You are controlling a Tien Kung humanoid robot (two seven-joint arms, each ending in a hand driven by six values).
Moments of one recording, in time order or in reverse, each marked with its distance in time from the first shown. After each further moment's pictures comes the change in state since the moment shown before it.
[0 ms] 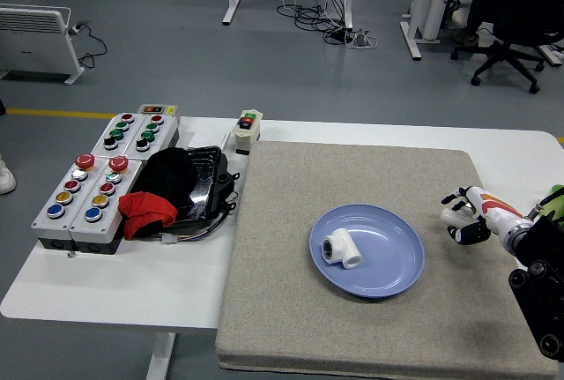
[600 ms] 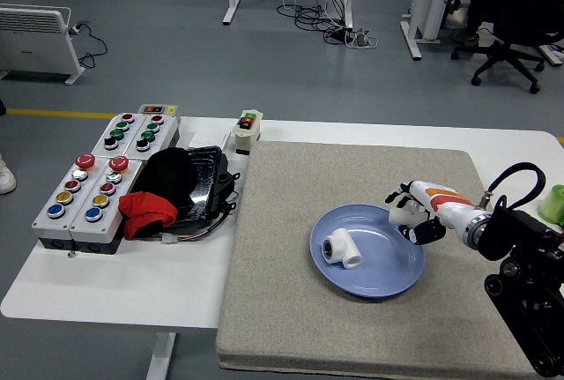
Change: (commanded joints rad) left arm -0.004 0.001 0.006 0.000 -0.008 -0.001 -0.003; right arm -0.014 -0.041 -0.279 0.214 0.099 0.130 0.017
